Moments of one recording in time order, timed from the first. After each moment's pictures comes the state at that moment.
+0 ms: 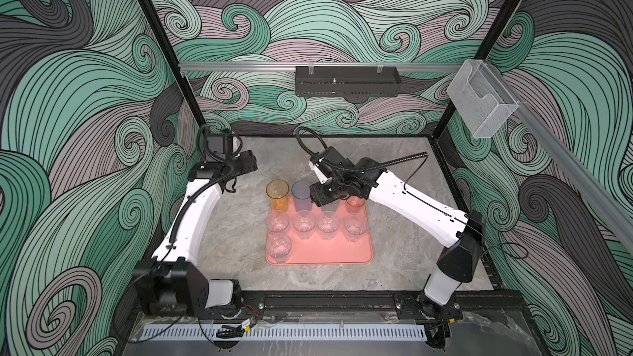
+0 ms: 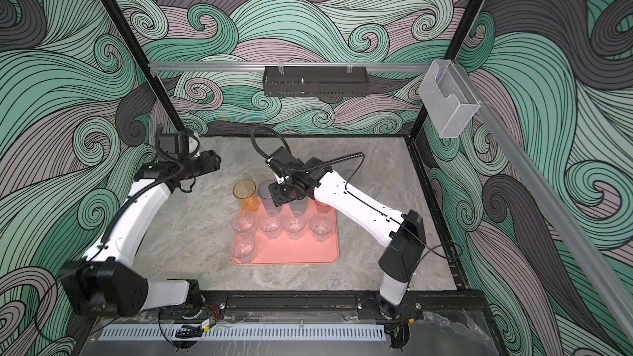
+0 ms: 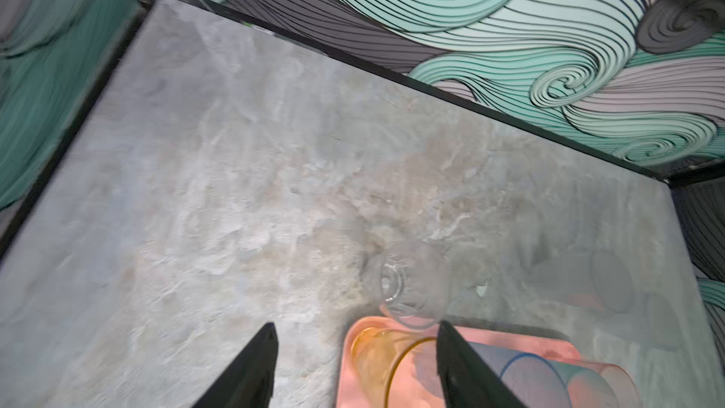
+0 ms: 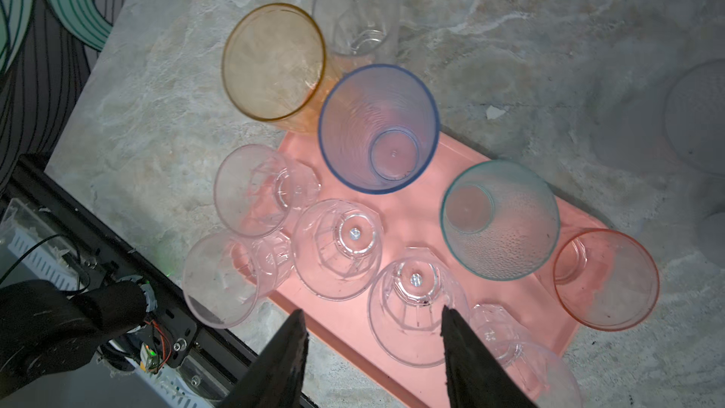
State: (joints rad) left arm -0.02 1.43 1.34 -0.68 0.14 -0.32; right arm 0.88 1.74 1.74 -1.03 0.00 0.37
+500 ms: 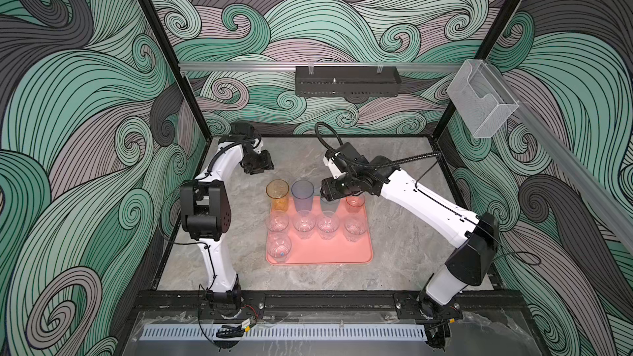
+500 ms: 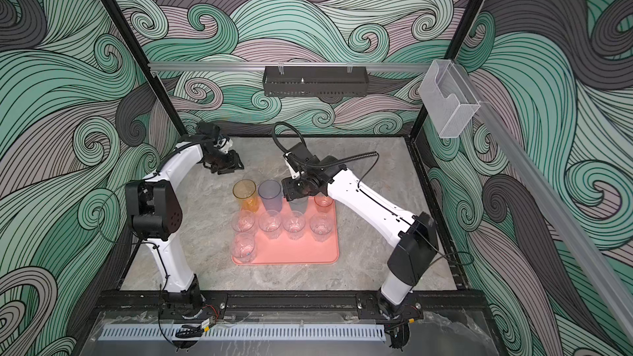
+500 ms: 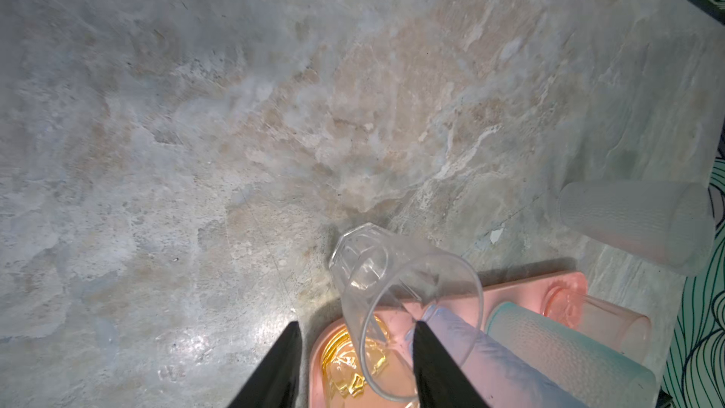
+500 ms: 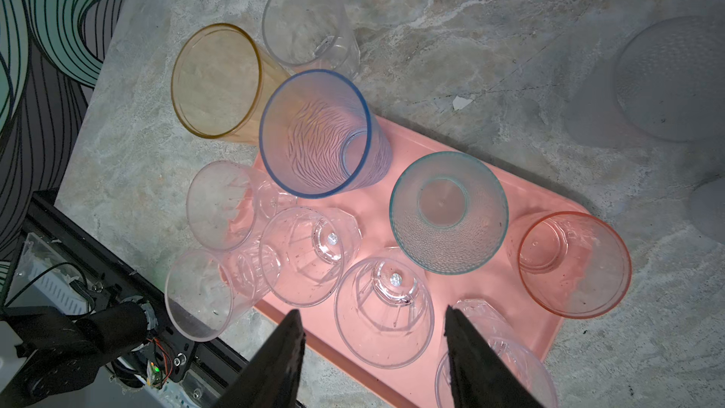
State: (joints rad) left arm -0.05 1.97 1.70 -0.96 0.32 -0.20; right arm 0.79 1.67 1.62 -0.97 -0.05 0.38
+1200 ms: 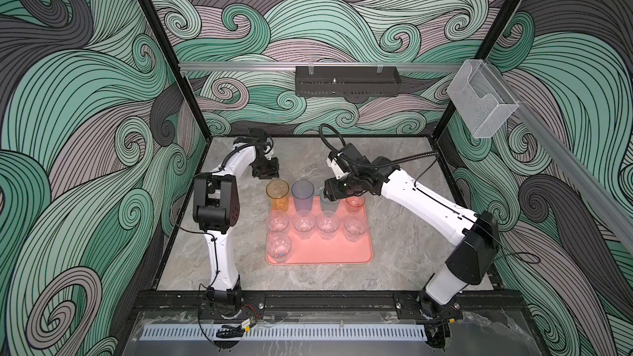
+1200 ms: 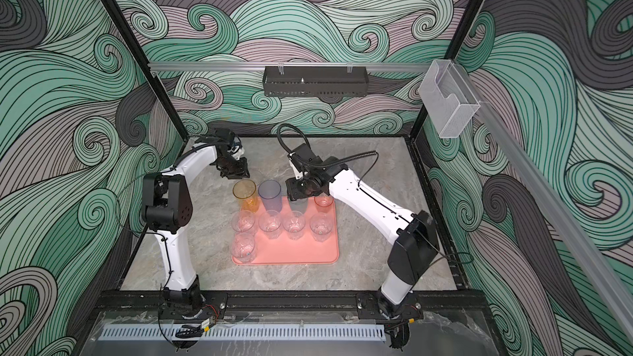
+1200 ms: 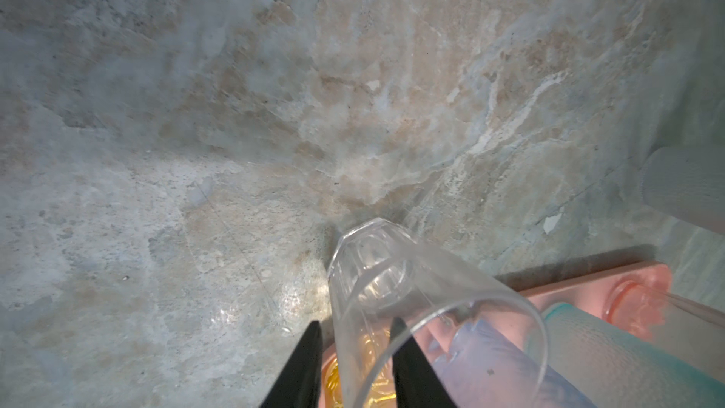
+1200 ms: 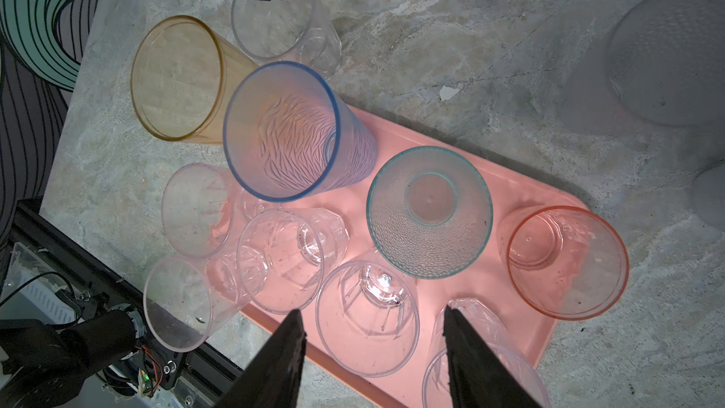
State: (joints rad) left arm -0.12 2.07 1.72 -0.97 0.23 -0.17; right arm 0.76 1.67 1.58 -0.94 -0.07 0.38
